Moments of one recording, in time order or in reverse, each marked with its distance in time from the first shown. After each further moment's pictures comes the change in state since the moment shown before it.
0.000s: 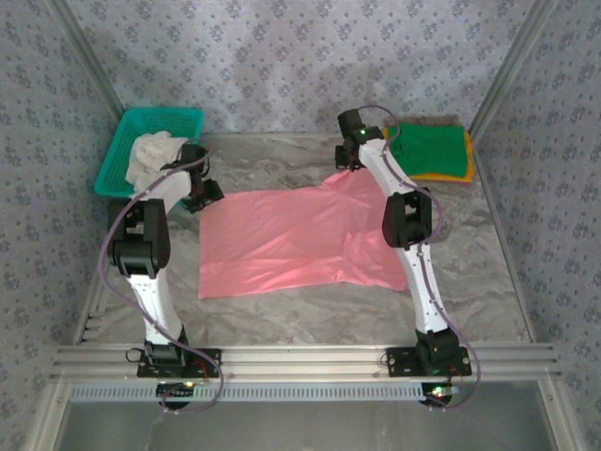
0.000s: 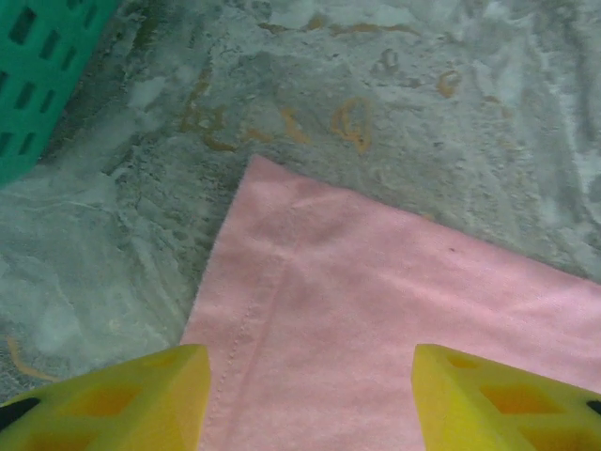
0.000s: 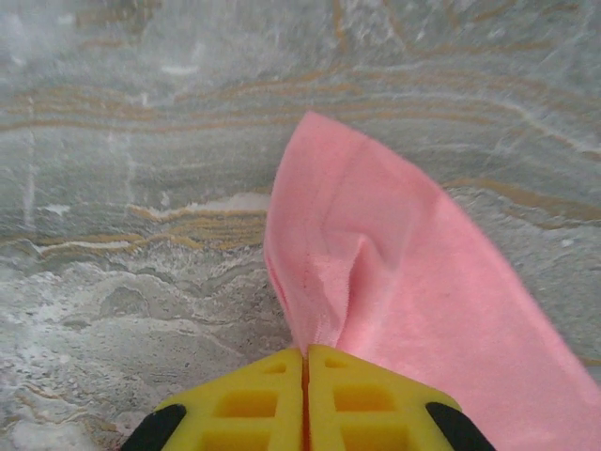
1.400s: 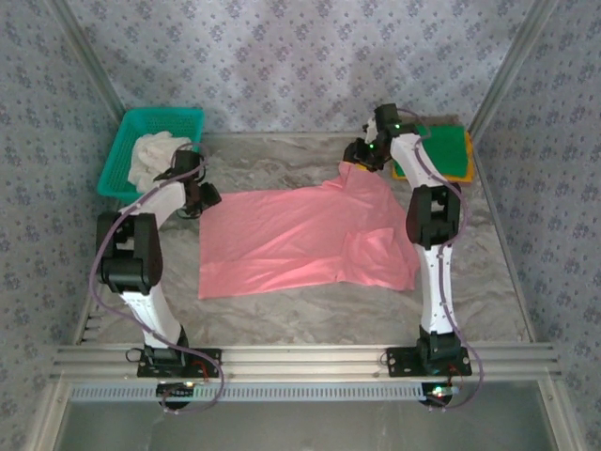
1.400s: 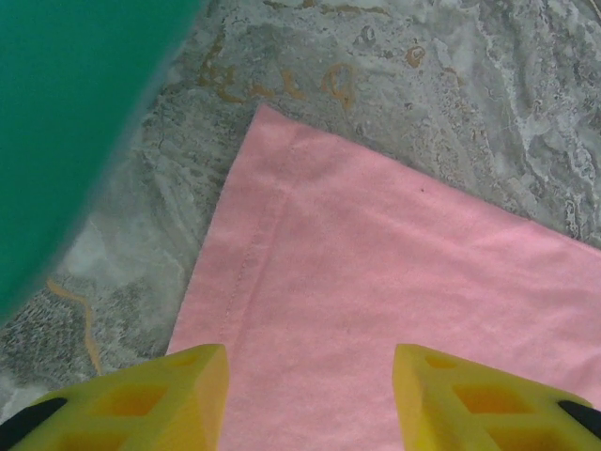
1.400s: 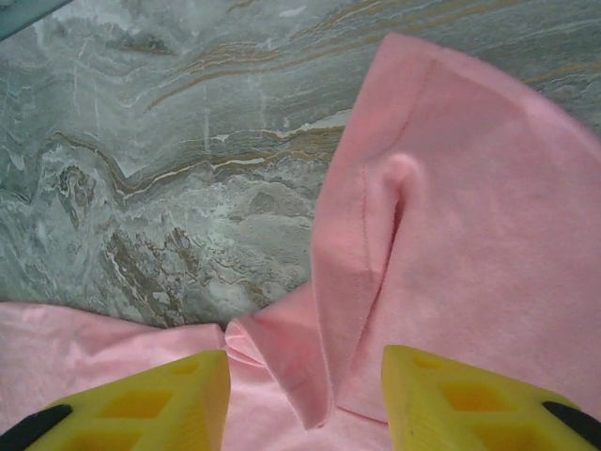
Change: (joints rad) left arm -0.001 -0.174 -0.190 0.116 0.057 -0.021; right arm -0.137 -0.159 -0.241 0.060 -0.556 0.084
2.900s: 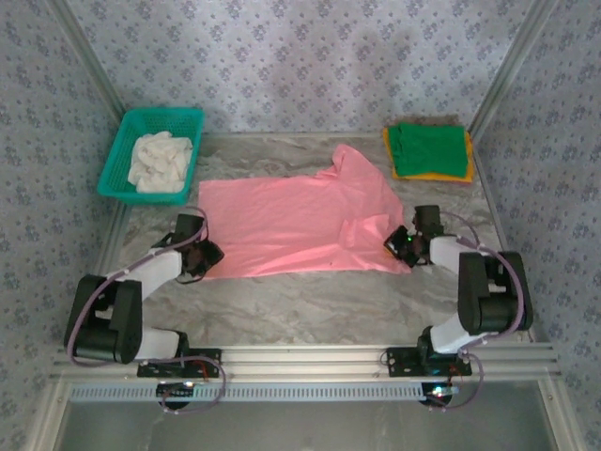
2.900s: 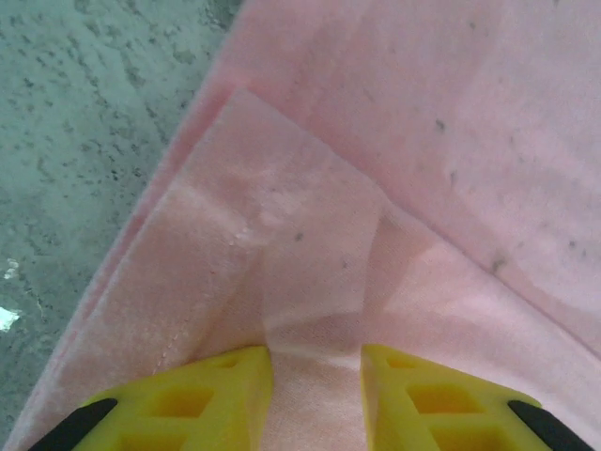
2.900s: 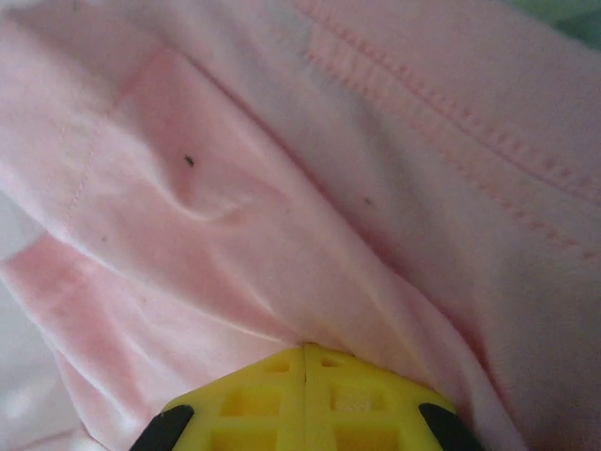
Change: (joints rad) left arm -0.089 -0.492 -0.722 0.212 0.055 -0.267; right arm -0.163 -0.973 -1.711 0.776 0.076 0.441
